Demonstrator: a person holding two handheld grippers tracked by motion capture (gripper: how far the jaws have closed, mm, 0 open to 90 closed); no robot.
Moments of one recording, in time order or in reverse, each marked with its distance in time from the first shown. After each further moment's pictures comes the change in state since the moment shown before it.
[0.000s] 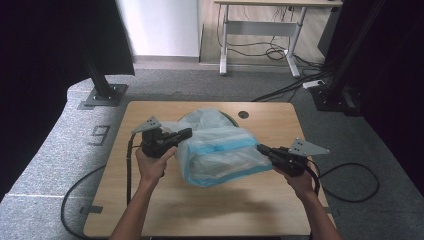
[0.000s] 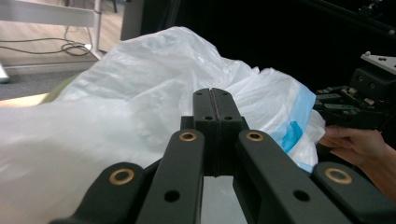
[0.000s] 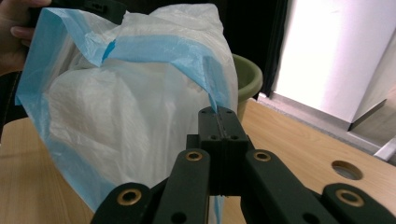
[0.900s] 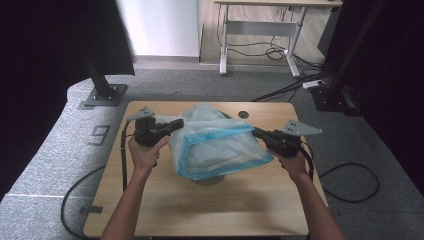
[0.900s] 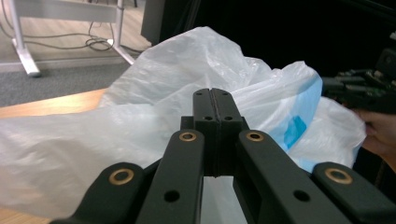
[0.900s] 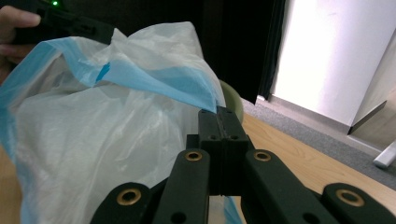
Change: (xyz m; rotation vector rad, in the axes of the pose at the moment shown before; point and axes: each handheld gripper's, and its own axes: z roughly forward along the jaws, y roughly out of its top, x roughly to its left) left arm 0.036 0.020 -0.011 0.031 0.102 -0.025; right arm -0.028 0.033 0.040 0.006 0.001 0.020
